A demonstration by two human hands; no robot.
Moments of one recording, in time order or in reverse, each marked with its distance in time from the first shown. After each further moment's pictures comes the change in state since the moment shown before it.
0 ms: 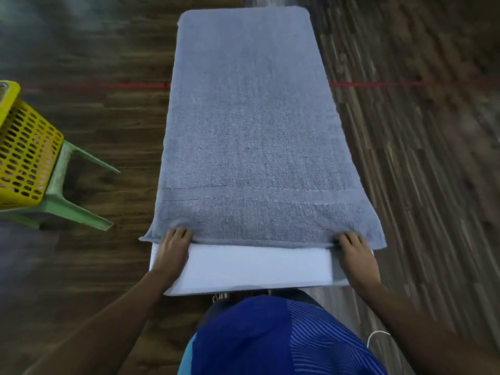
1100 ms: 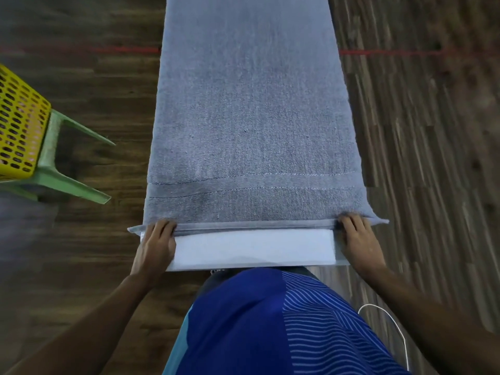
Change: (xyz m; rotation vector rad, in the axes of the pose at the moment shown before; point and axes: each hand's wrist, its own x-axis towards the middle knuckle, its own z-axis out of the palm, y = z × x) left_hand -0.041 -0.014 0.022 -0.033 0.190 -0.026; right_hand 0.001 0.018 -0.004 0.043 0.072 -0.129
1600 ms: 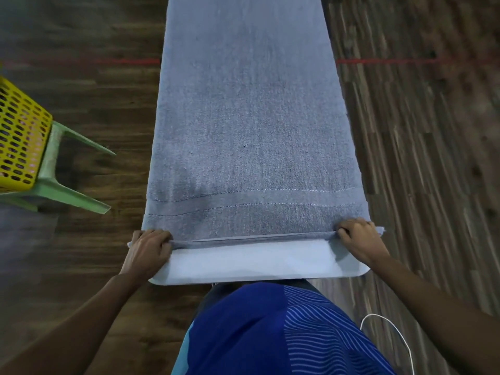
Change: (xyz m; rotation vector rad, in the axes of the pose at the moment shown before) left_hand 0.029 -0.015 -0.027 -0.028 -0.208 -0.065; right_hand 0.045 0.007 -0.017 0.031 -0.288 0.144
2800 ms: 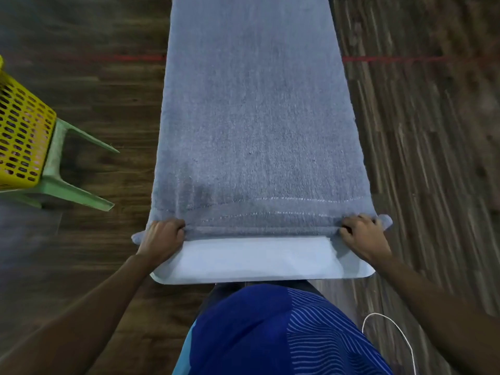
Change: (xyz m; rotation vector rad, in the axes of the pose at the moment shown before) left_hand 0.035 0.014 -0.007 -0.030 -0.140 -0.057; right_hand 0.004 -0.006 0.002 -0.090 0.046 0.003
